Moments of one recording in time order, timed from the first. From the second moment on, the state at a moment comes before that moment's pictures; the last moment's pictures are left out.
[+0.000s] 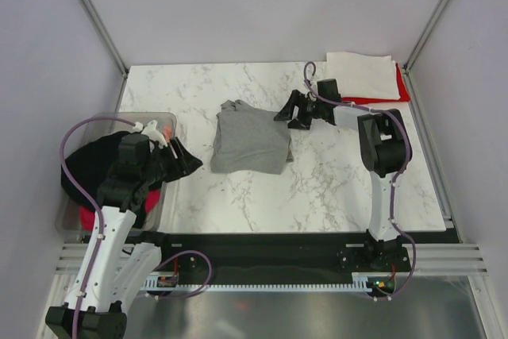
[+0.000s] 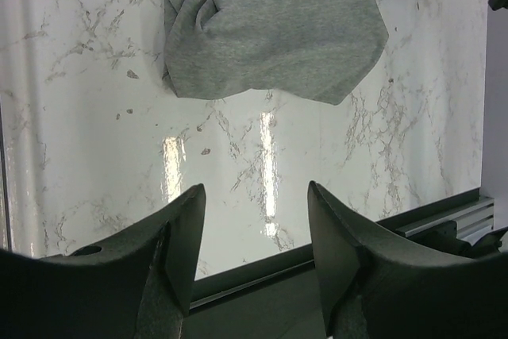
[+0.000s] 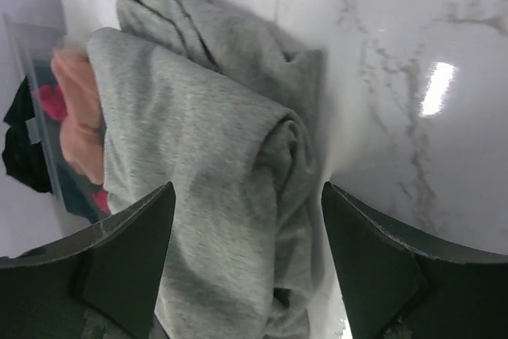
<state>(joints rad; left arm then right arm) -0.12 0.72 0.80 -0.71 0.32 -0.49 0.23 2.19 1.44 -0.04 -0.68 0.60</state>
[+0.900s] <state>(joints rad) -0.12 0.66 0.79 -0.70 0.32 -0.46 0.31 2.15 1.77 -0.38 -0.46 0.34</state>
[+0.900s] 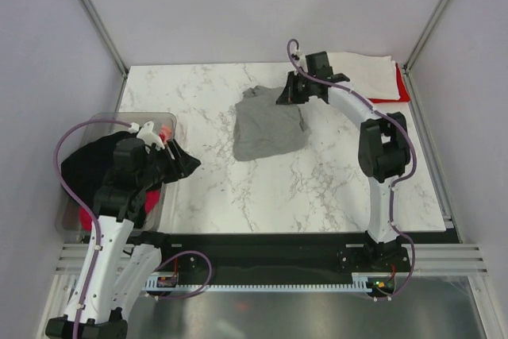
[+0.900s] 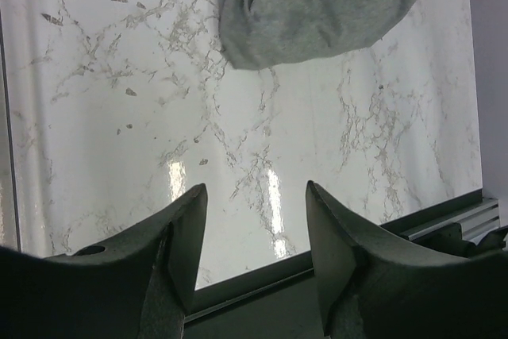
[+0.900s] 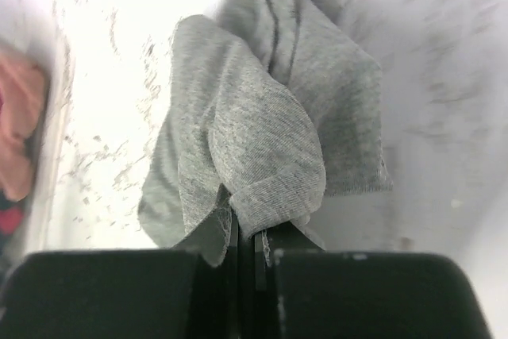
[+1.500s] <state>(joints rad) -0.12 0.65 0.79 -0.70 0.29 -0.46 0.11 2.14 2.14 -0.67 -0.16 0.00</state>
